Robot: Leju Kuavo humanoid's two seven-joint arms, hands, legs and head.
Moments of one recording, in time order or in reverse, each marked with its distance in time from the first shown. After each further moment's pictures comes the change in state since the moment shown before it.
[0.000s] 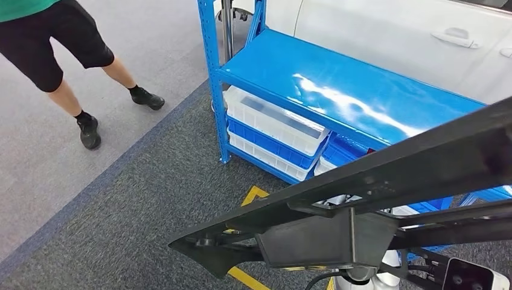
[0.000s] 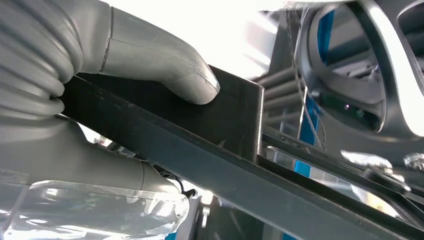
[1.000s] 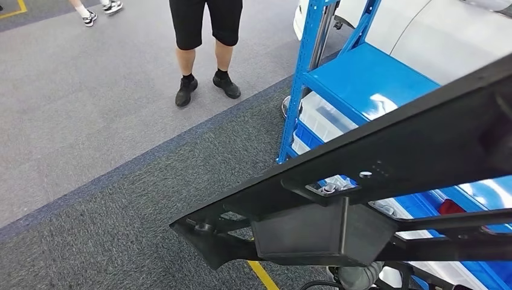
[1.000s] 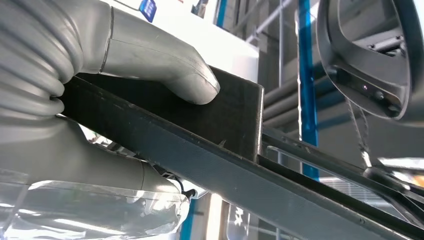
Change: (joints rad) left arm -0.005 0.004 -0.016 0.001 -0.083 -0.033 0.073; right arm 0.076 -0.021 0.096 -0.097 0.088 -0.227 0.000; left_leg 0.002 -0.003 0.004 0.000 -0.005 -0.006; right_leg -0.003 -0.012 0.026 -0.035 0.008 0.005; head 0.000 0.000
